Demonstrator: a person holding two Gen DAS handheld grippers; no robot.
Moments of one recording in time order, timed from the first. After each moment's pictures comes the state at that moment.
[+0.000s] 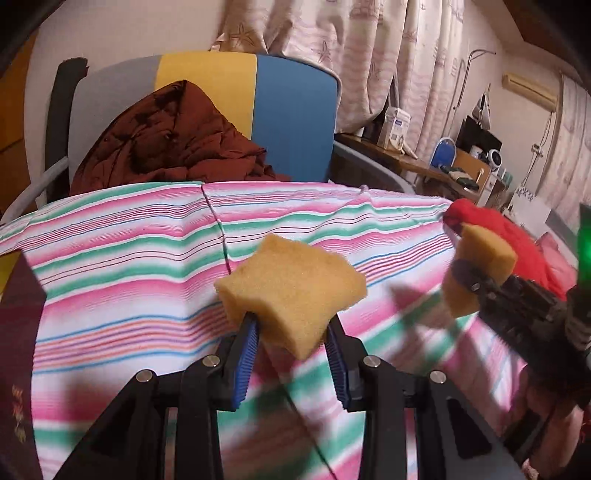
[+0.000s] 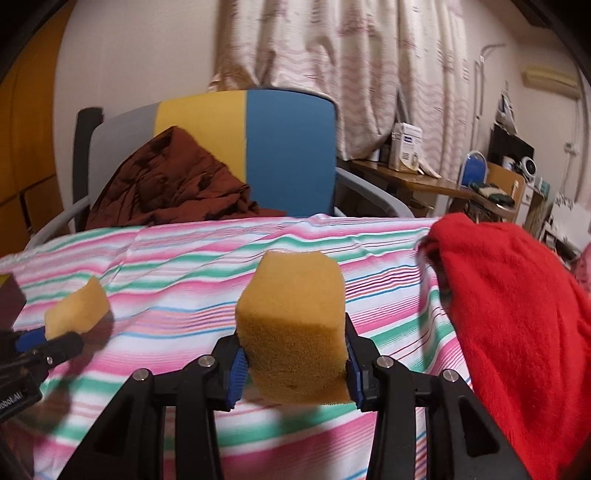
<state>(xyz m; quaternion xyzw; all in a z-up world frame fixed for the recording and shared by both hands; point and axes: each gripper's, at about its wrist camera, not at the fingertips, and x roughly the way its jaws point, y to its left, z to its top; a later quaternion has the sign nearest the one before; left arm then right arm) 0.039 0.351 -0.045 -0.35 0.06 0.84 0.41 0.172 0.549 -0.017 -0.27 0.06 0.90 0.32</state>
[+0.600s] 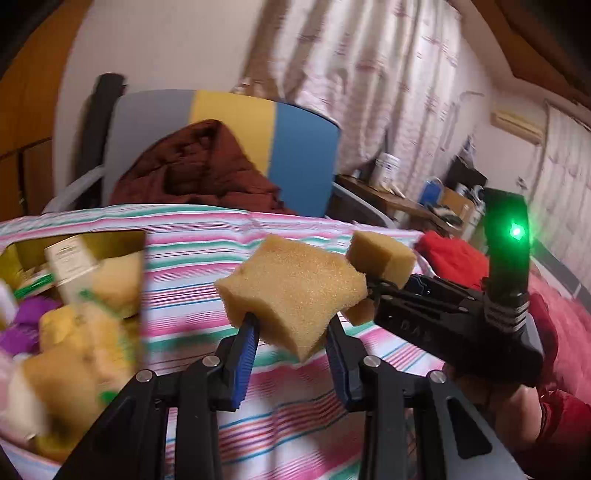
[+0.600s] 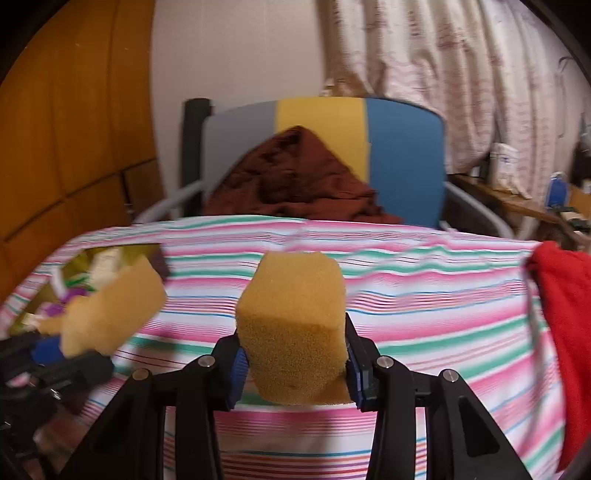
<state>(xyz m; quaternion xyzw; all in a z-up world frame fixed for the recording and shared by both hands) 0.098 0.181 0.007 -0.30 -0.01 0.86 0.40 0.154 0.391 0.009 -0.27 0.06 0.95 0.13</state>
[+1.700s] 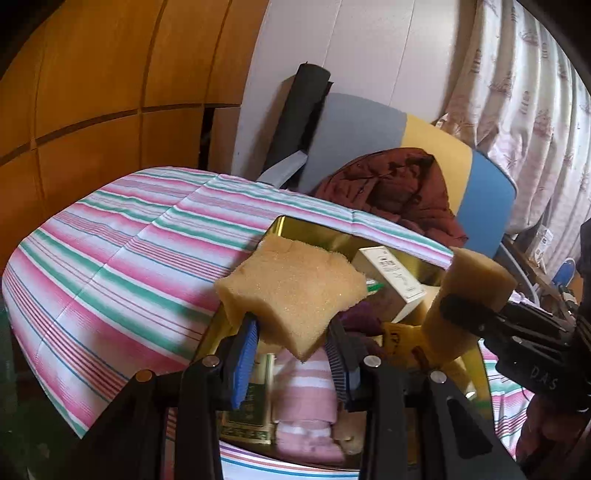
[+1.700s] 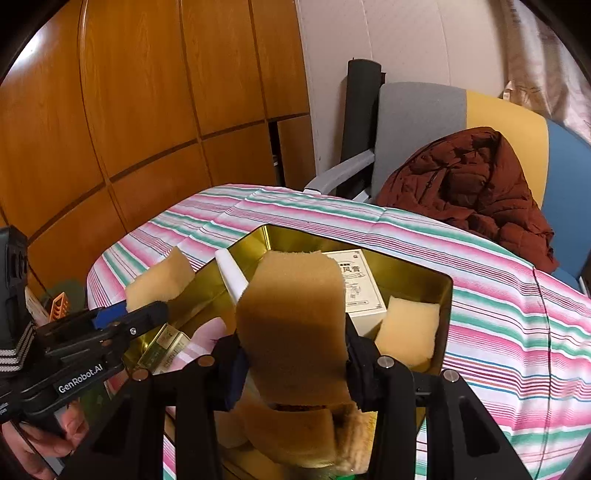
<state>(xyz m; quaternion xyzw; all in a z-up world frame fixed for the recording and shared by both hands) -0.001 -0.053 -0.004 -0.34 -0.08 0.93 0.12 0.008 0.155 0.022 -0.34 0.01 0.93 -0.11</state>
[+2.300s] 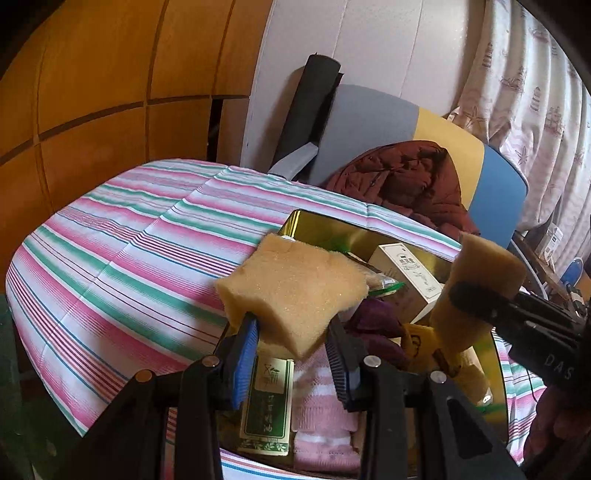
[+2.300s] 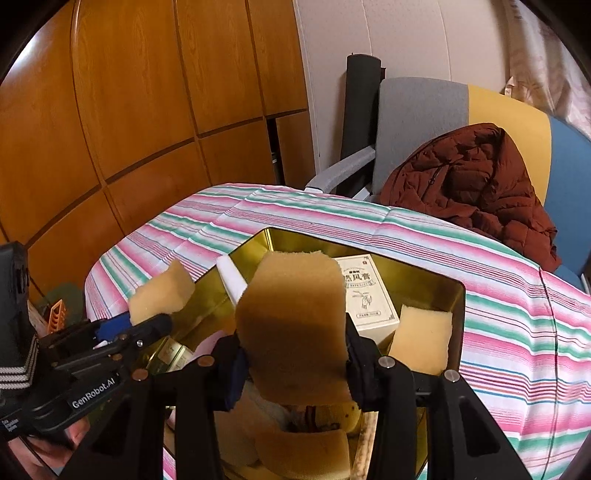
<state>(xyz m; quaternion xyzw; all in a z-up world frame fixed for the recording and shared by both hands) -0.018 -0.056 -0.008 -0.36 -0.07 0.92 0.10 -0.012 0.146 0.024 -0.34 0.02 0.93 -0.11</state>
